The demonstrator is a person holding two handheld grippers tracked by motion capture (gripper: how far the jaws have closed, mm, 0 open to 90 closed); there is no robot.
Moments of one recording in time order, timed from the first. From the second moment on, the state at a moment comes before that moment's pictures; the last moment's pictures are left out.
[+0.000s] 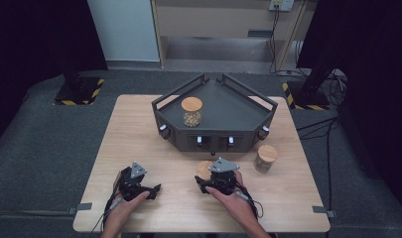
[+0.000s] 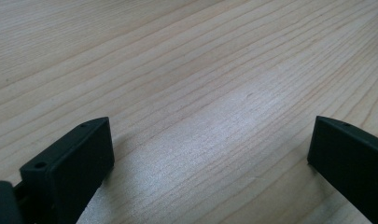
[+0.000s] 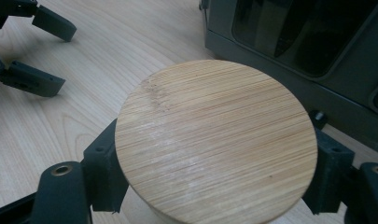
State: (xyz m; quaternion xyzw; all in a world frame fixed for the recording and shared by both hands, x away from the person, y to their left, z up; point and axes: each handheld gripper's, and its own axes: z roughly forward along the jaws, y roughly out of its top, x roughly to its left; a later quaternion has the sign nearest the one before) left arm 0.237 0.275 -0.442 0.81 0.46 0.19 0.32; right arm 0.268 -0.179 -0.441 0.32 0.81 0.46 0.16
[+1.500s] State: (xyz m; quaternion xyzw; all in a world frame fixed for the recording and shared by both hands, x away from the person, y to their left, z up) left arm 0.237 0.274 -0.443 0.80 0.46 0.19 0.32; right arm 0.250 -0.199 -0.386 0.32 0.82 0.44 0.19
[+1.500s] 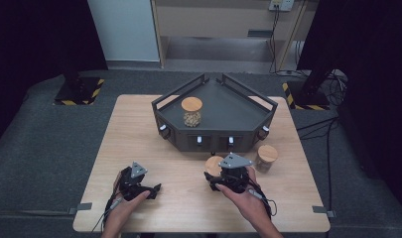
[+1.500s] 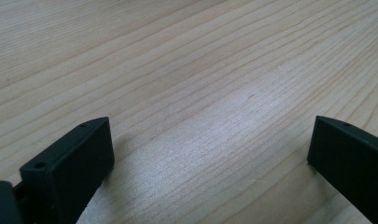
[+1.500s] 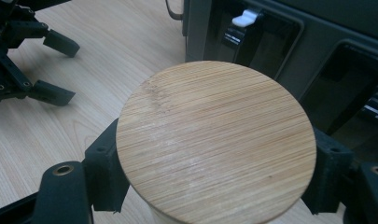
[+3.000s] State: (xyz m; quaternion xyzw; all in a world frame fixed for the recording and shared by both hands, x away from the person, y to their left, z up) left arm 0.237 0.274 -0.443 0.80 0.46 0.19 0.32; right arm 0.265 -0.205 -0.346 0.33 0.81 0.45 0.20
